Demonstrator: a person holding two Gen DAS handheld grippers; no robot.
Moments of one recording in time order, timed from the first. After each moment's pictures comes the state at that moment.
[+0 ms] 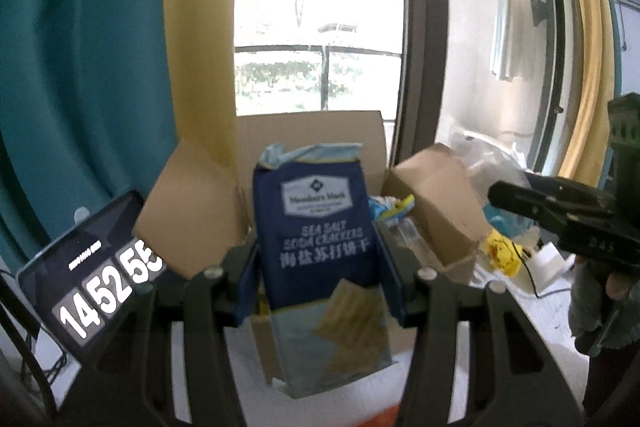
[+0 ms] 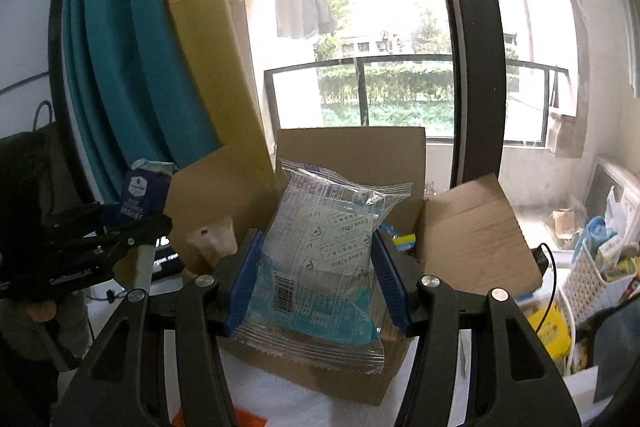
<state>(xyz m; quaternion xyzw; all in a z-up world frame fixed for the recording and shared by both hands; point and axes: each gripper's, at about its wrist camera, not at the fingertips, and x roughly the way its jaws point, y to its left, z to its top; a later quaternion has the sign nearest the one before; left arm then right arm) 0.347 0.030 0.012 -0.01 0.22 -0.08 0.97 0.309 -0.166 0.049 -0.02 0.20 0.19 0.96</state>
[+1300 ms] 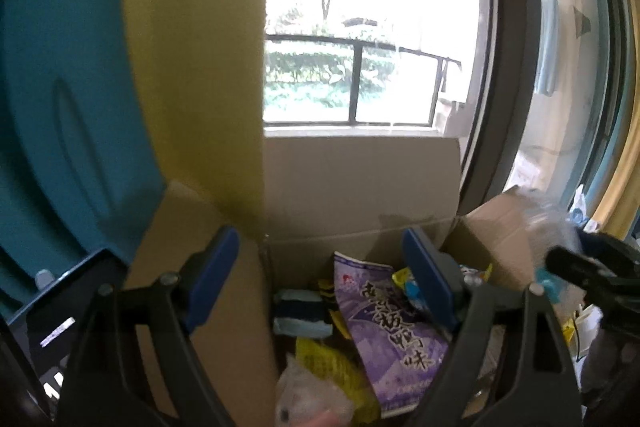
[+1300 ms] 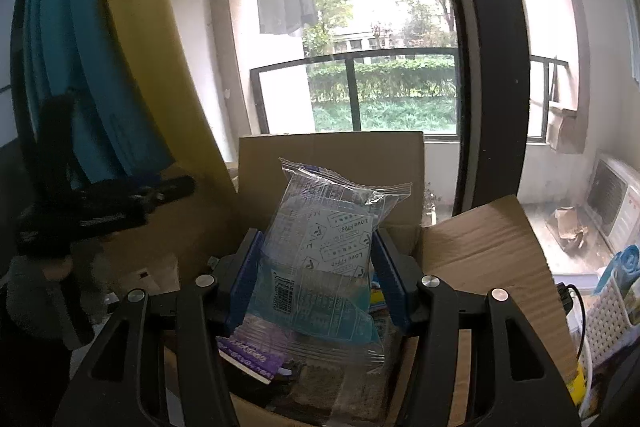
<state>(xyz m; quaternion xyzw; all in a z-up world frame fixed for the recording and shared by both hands) 0.476 0.059 0.009 -0.04 0.23 -0.03 0.97 0.390 -0.159 0.043 -0.01 0.21 0.18 0.96</state>
